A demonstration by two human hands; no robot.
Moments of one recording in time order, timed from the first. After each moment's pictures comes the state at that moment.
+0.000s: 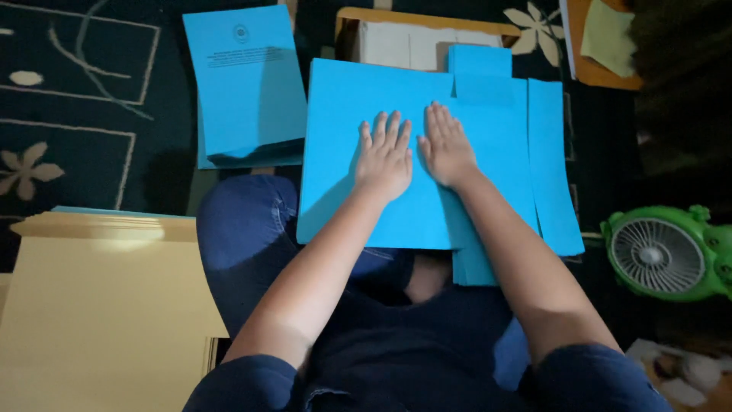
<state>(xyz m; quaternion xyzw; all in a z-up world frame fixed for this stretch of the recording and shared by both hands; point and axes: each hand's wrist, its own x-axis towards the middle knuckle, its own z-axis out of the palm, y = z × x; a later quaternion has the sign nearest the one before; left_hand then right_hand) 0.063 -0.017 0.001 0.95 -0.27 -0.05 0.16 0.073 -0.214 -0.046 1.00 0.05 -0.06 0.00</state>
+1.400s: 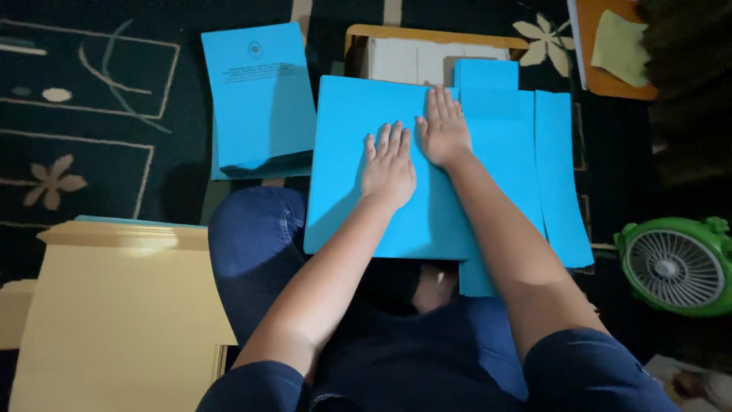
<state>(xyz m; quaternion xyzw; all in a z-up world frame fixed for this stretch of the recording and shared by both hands) 0.071 -0.023 -0.003 0.95 -0.23 -0.08 0.19 0.138 -0.203 -0.041 1.00 -0.01 -0.06 0.01</state>
